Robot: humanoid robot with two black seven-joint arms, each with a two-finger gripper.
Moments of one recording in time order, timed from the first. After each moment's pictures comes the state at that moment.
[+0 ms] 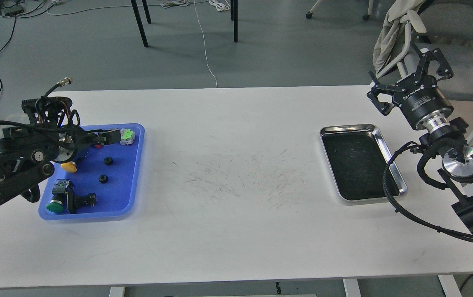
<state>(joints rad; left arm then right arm) -0.88 0.67 -0.20 -1.03 1.36 -0.19 0.20 0.55 -0.42 1.08 0.92 0.06 0.36 0.11</state>
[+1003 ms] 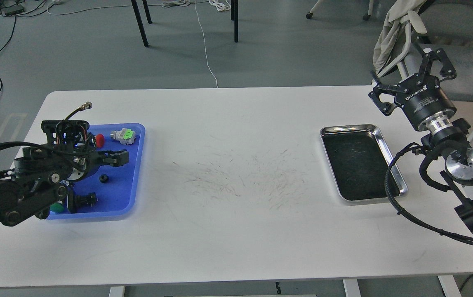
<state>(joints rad) -0.82 0.60 -0.20 -1.00 1.47 -0.18 0.20 0.52 -0.43 1.10 0.97 0.06 0.36 0.11</state>
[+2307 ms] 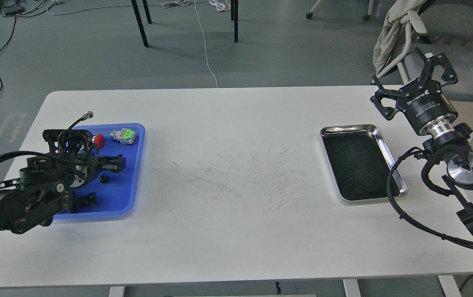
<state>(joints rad) -0.78 0.55 -0.20 -0.92 1.52 -0.13 0.20 0.49 -0.44 1.11 0.97 0.06 0.36 0.11</state>
